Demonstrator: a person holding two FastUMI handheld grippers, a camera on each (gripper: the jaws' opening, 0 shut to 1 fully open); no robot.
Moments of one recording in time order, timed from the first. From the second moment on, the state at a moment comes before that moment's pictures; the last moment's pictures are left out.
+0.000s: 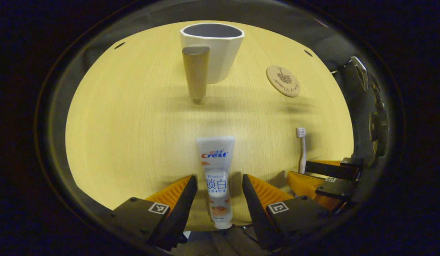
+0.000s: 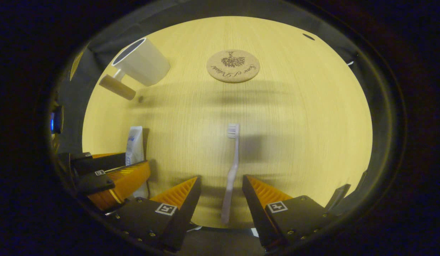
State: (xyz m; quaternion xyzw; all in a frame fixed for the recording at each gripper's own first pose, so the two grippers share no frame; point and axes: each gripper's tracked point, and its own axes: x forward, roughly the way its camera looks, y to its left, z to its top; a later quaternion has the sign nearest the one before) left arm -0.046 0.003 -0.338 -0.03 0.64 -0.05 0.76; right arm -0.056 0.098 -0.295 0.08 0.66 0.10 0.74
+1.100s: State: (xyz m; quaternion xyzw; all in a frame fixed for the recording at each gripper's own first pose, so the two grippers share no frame) left arm -0.039 0.008 -0.341 -0.02 0.64 -0.06 0.77; right arm -0.053 0.089 -0.299 0.09 0.65 0.08 0.75
